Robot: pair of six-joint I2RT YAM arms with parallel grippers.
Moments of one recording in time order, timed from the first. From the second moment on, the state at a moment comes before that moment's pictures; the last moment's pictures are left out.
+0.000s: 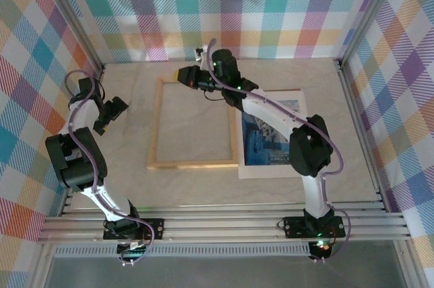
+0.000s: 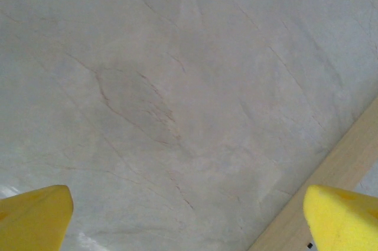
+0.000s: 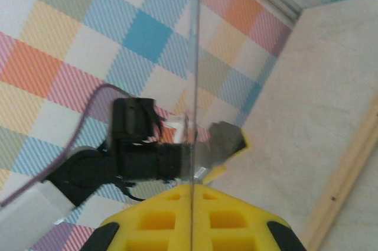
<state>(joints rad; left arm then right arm) 0.33 1.74 1.30 -0.68 0.07 -0.55 0.71 2.02 1.76 0.08 -0.51 0.88</state>
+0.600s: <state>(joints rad) 0.33 1.76 1.29 -0.68 0.08 -0.56 0.71 2.02 1.24 0.27 -0.30 1.03</state>
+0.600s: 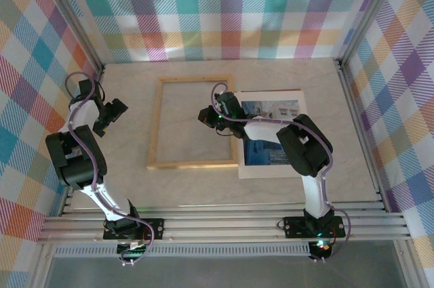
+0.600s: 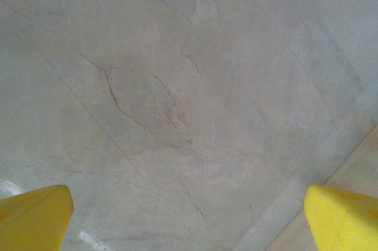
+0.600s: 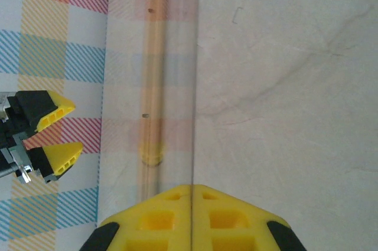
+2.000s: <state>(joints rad) 0.05 1.82 1.12 -0.45 0.09 -0.70 0.59 2.08 1.39 0.20 -0.59 0.92</state>
